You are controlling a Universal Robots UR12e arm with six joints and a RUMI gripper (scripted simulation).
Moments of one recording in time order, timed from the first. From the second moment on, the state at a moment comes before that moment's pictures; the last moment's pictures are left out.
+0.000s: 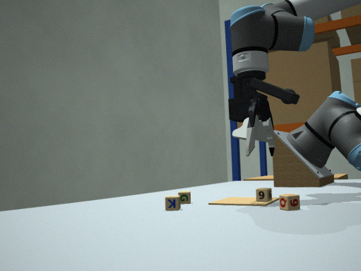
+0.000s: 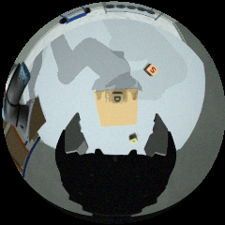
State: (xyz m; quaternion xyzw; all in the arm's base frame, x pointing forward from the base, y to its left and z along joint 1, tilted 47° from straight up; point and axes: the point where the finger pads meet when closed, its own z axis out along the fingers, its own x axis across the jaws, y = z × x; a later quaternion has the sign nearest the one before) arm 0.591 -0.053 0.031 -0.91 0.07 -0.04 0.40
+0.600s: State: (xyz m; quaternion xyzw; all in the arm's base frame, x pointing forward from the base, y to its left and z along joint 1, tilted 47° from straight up) arm 0.634 -0.037 0.056 -0.91 -0.09 -0.11 0.38
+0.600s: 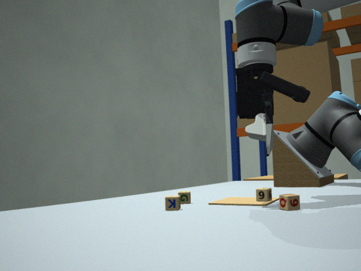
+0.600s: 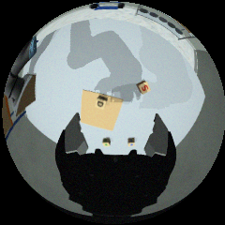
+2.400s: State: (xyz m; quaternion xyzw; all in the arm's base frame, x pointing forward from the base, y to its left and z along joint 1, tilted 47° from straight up) arm 0.700 -0.002 0.098 -0.85 -0.34 -0.22 0.34
